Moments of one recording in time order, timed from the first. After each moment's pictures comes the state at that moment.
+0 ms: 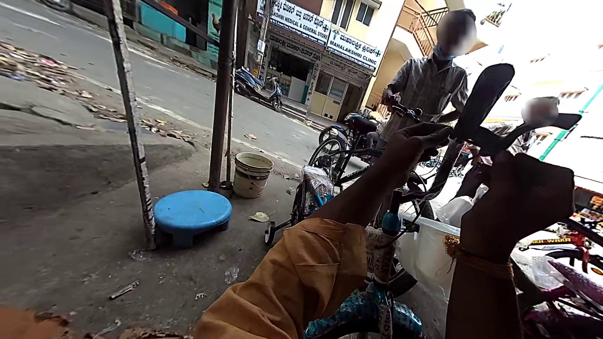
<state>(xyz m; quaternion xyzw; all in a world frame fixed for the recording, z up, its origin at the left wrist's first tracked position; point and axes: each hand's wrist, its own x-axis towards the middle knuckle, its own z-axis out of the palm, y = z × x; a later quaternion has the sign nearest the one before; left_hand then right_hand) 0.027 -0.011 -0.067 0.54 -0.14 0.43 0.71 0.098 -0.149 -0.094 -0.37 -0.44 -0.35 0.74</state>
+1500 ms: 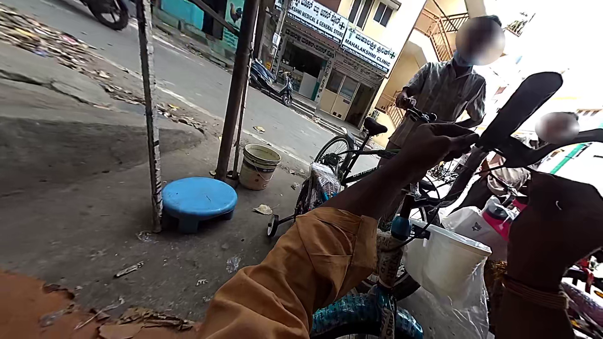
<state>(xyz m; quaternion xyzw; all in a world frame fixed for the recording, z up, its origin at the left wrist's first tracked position) 0.018 -0.007 -0.053 0.60 -0.14 0.42 0.67 0.132 -0.182 -0.098 -0.54 -0.47 -0.43 0.55</state>
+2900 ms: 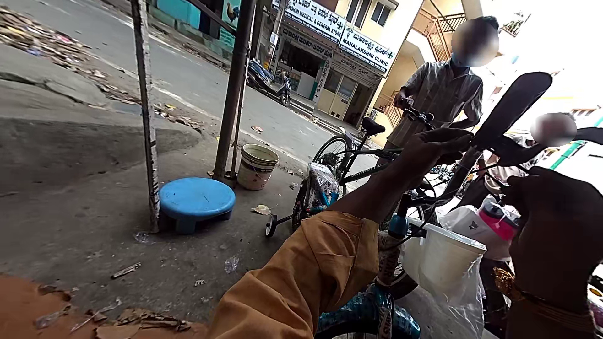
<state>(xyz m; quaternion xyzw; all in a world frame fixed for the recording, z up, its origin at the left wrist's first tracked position) 0.029 -0.011 -0.068 0.53 -0.19 0.42 0.72 0.113 -0.196 -0.093 -0.50 -0.53 -0.25 0.64</state>
